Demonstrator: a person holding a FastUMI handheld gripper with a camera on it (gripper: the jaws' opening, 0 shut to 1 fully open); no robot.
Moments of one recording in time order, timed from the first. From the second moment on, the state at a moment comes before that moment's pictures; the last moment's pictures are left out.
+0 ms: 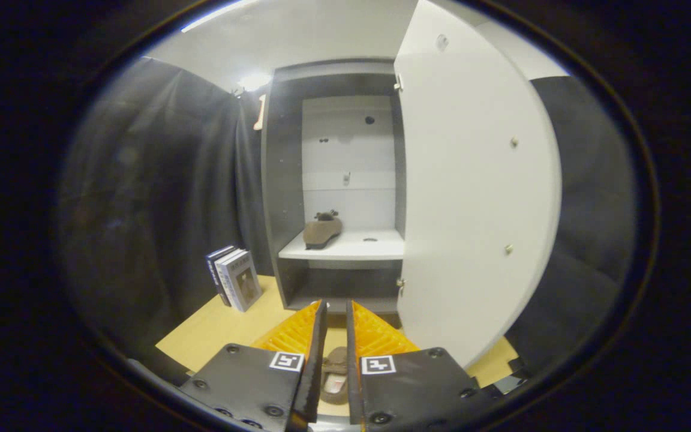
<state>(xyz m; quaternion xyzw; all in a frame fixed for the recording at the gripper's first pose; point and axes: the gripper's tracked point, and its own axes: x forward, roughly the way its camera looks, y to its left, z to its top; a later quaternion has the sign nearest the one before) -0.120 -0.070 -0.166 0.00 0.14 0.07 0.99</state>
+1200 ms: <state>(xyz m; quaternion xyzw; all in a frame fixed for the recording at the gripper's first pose) -0.072 -0.016 -0.527 0.02 0.34 0.01 0.94</state>
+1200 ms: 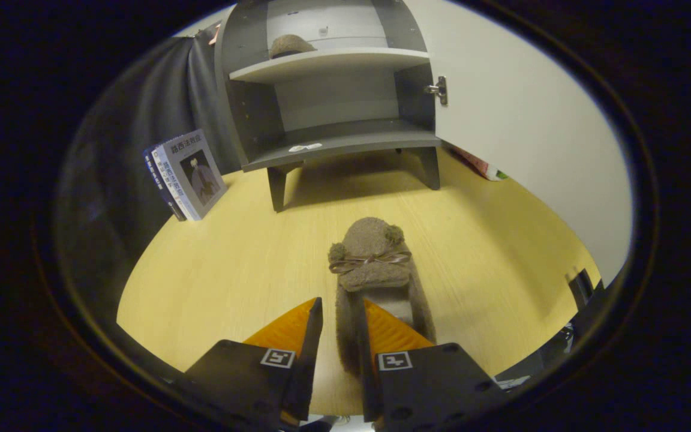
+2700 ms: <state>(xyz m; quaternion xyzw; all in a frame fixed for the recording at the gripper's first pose) -0.008 -0.014 -0.512 -0.04 0.28 0.01 0.96</state>
